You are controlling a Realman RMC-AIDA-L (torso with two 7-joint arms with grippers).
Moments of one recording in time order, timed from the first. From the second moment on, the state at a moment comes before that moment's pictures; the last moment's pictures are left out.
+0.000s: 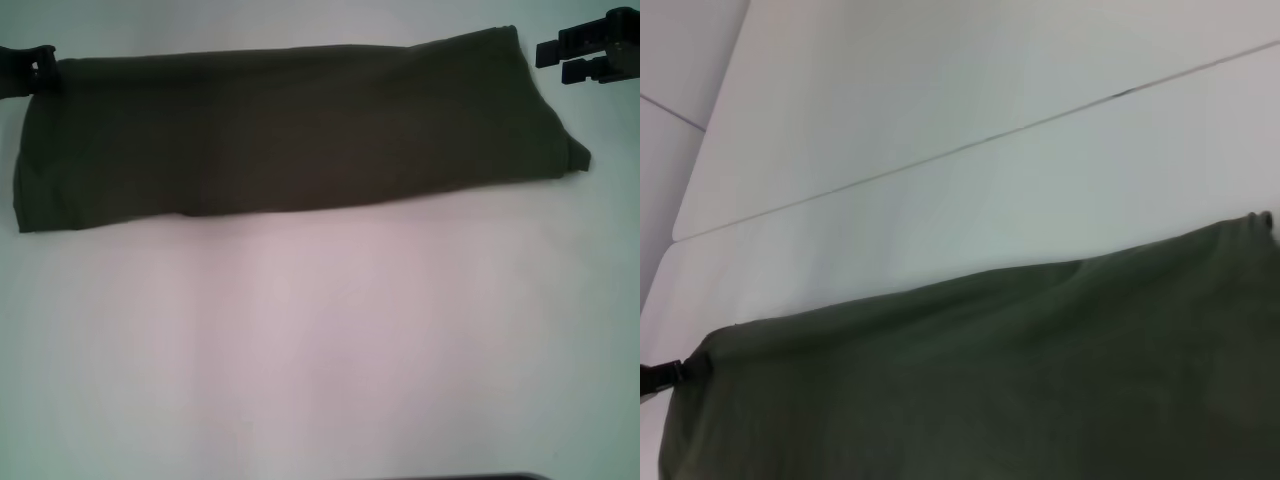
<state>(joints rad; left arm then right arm) -0.78 -2.00 -2.35 -0.67 -0.45 0.91 -2.80 0.71 1.90 -0.56 -0.81 -2.42 -1.55 2.56</state>
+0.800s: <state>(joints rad) -0.64 -2.06 -2.38 -1.03 -0.58 1.19 -2.78 0.71 1.90 -0.56 -0.81 -2.40 -1.55 2.56</state>
